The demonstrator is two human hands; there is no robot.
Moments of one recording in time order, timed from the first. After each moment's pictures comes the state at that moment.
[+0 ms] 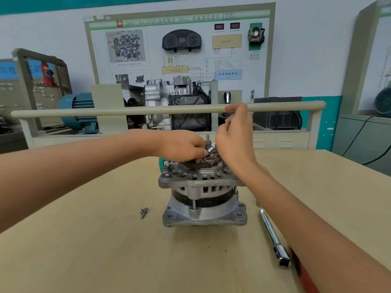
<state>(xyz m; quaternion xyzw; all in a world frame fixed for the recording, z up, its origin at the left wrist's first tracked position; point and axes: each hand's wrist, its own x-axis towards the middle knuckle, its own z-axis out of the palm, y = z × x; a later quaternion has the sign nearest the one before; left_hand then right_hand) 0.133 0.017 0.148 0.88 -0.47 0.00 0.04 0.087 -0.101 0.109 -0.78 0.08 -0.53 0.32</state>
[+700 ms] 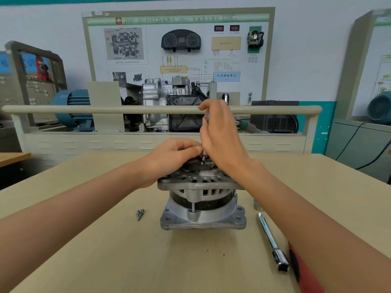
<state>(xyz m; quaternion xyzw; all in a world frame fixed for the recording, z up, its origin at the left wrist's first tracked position) 0.139 0.036 0.103 0.75 -0.42 -0.07 0.50 0.098 -0.093 0.115 -0.82 -0.09 -0.55 0.12</state>
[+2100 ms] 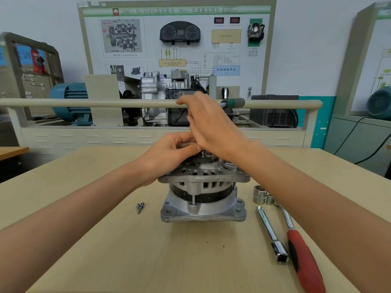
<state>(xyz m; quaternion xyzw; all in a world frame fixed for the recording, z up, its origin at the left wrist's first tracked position) 0.139 0.040 0.092 0.69 -0.47 -0.06 0.54 0.095 -0.087 0.128 -0.86 -0.19 -0.46 -0.03</state>
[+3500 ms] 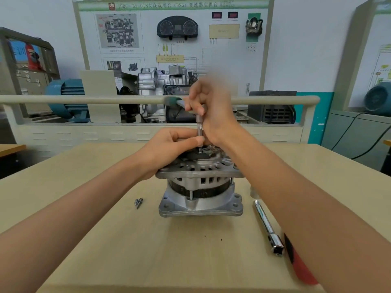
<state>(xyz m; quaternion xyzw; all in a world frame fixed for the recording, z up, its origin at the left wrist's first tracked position) 0.136 0.039 0.095 0.69 -0.46 -0.08 0.55 0.092 -0.066 0.146 -0.61 -0.14 -0.33 0.71</state>
